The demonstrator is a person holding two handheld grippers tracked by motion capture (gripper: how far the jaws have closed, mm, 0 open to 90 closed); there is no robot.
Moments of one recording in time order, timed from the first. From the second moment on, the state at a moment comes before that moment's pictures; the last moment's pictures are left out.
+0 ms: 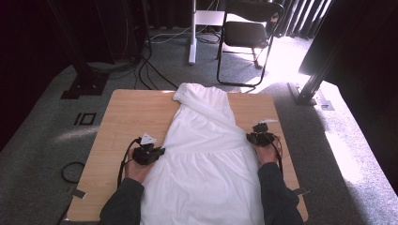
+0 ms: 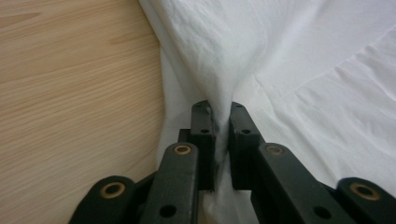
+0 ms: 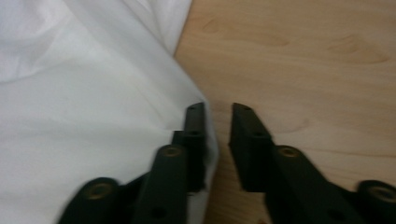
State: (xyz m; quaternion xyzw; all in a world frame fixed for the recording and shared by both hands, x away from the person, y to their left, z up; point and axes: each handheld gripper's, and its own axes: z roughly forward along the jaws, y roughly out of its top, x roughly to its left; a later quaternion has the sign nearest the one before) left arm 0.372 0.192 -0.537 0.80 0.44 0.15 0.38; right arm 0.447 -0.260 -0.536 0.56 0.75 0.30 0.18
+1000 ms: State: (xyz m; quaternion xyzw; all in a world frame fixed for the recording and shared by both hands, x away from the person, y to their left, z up) left arm 0.331 0.167 -0.547 0.84 0.38 0.14 0.35; right arm 0.369 -0.222 -0.548 0.48 0.80 0.32 0.16
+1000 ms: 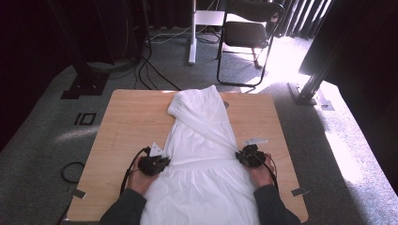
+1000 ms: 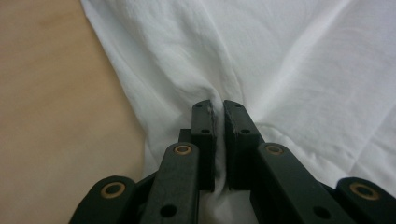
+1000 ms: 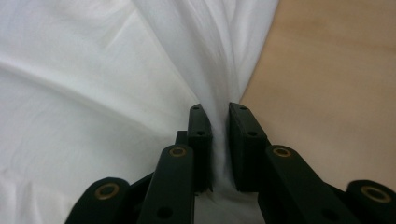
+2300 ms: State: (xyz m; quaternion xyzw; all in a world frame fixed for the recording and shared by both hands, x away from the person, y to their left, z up) left arm 0.345 0.146 -0.539 0.87 0.34 0.14 0.33; right arm 0.445 -0.217 -0.542 0.51 0.78 0.33 0.16
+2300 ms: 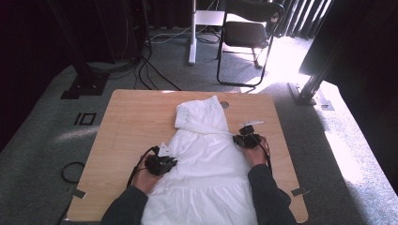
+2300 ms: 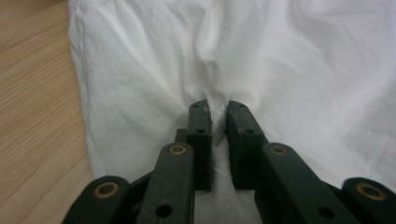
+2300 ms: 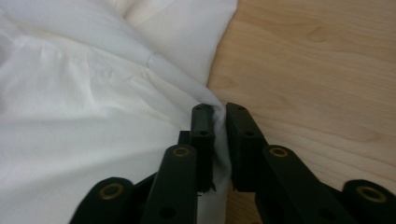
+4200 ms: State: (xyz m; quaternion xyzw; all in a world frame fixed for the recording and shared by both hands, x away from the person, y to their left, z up) left arm 0.316 0.146 -0.554 0.86 0.33 0.14 0.38; right arm 0.414 -0.088 -0.510 0.33 0.86 0.36 0.17
